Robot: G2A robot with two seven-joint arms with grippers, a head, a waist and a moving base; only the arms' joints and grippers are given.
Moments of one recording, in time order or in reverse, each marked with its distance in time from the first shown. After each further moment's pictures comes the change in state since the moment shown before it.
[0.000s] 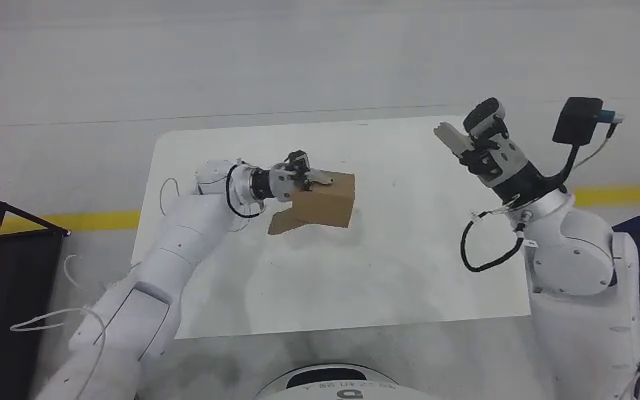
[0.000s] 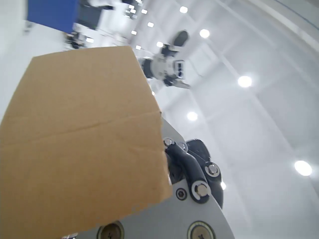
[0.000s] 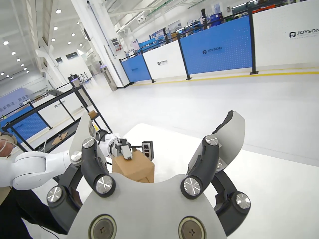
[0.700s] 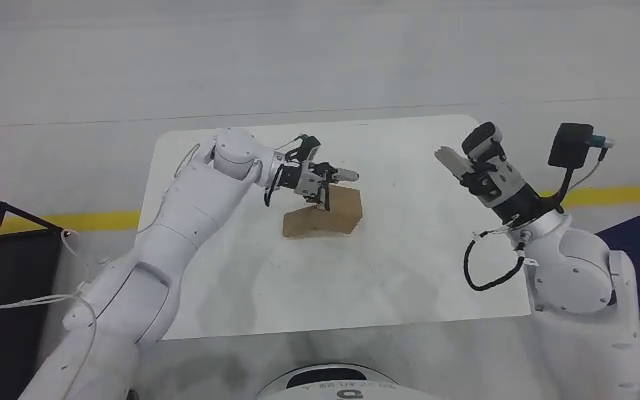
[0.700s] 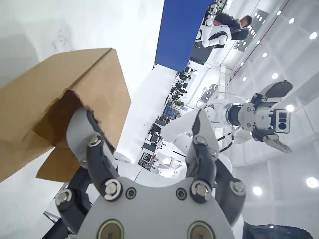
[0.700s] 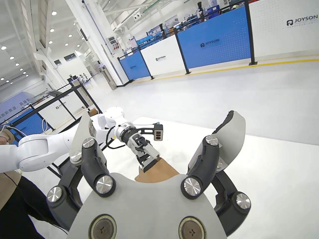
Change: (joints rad) left arm -0.099 -0.011 0.094 -0.102 0.391 -0.086 0.220; right arm -0.089 0.003 0.000 -0.009 0.008 -0.032 -0.003
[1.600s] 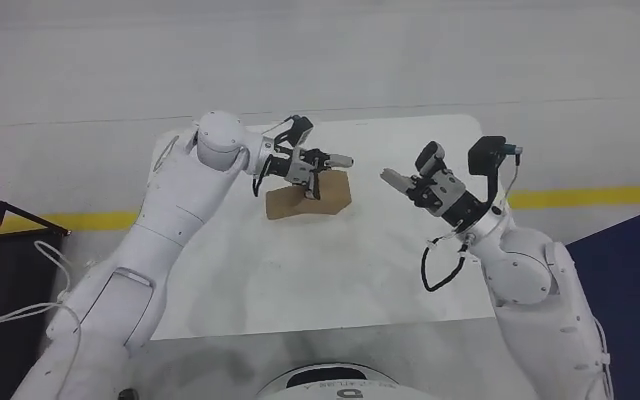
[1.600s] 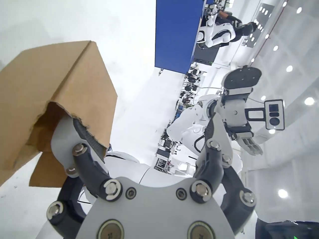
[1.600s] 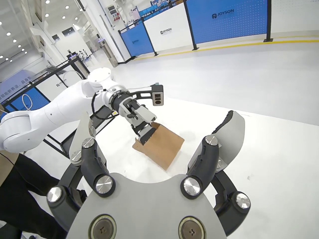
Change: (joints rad) left arm 0.001 0.062 -0.093 -0.210 0.143 0.080 -0.013; right arm 0.029 0.000 -0.182 0.087 -0.147 0.017 -0.036
